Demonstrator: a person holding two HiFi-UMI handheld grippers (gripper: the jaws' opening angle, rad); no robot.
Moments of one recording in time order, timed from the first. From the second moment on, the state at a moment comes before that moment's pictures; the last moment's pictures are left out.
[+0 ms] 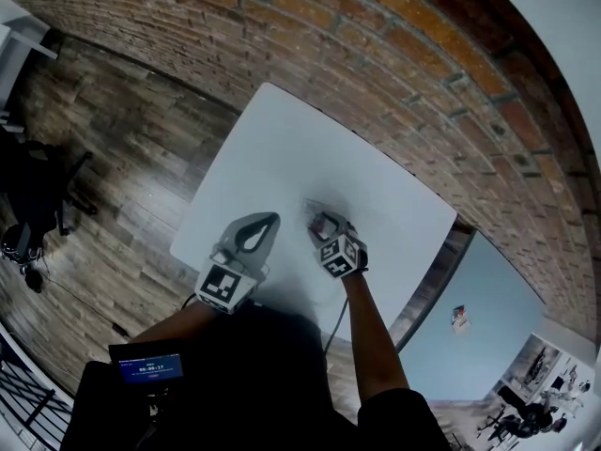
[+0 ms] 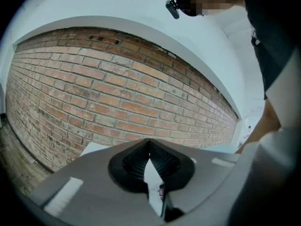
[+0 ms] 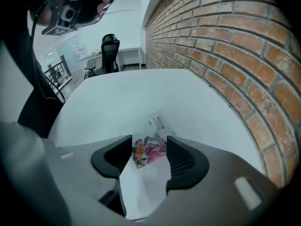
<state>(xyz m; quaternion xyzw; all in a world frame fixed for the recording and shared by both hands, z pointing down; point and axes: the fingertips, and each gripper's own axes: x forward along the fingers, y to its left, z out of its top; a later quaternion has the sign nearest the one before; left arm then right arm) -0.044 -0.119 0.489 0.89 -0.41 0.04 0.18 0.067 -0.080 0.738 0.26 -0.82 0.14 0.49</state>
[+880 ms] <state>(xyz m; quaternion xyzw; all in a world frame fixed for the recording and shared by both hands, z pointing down) -0.055 -0.104 0.456 0.90 -0.42 0.03 0.13 0.077 -0.026 0.626 0.44 -0.83 0.17 0.30</state>
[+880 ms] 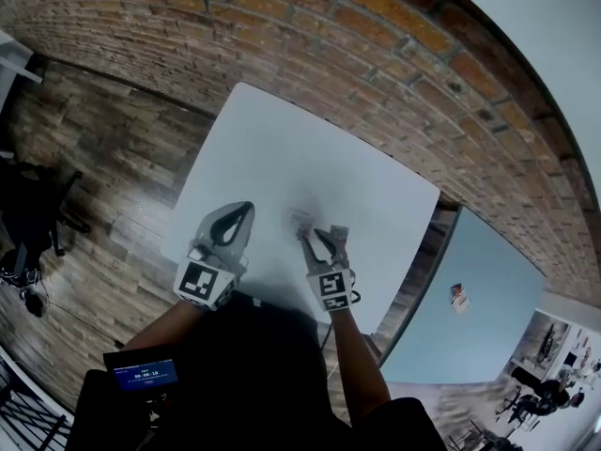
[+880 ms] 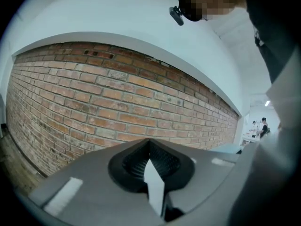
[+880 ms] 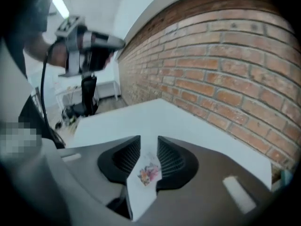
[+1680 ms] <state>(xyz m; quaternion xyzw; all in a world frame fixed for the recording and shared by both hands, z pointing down) -0.009 0.030 0.421 0.93 -0.37 0.00 0.07 0.147 0.116 0.393 0.64 -0.77 0.02 0.02</state>
